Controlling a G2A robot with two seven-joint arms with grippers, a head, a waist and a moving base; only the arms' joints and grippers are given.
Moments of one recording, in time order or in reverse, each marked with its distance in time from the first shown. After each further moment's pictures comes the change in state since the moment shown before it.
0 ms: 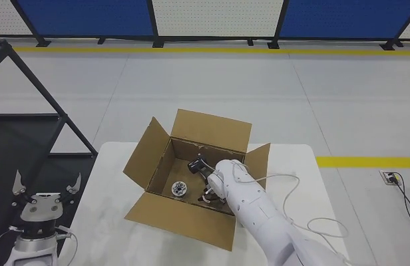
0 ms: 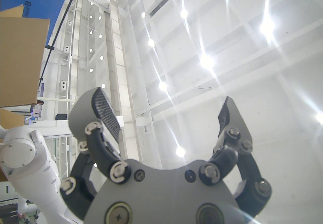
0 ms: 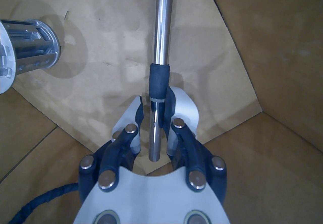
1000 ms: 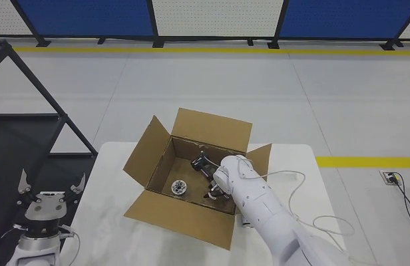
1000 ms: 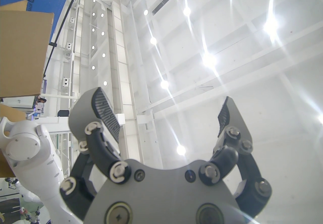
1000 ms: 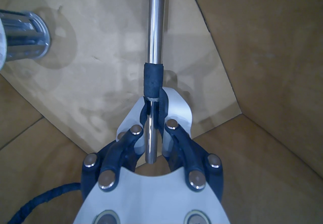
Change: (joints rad) left arm -0.006 -0.003 0.013 0.000 0.017 0.011 -0.007; right arm 0.021 0.028 0.008 0.003 -0.063 -0.083 -0.006
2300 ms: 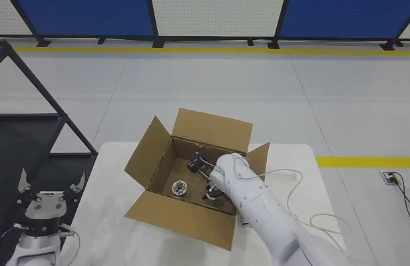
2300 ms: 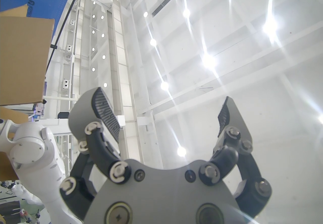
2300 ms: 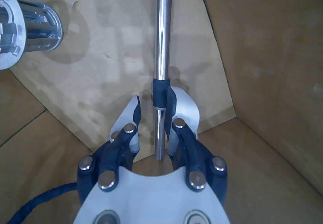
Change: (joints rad) left arm -0.012 -0.002 -0.002 0.014 0.003 -0.005 0.006; right arm -0.001 -0.001 0.018 -0.043 -0.035 -0.019 0.040
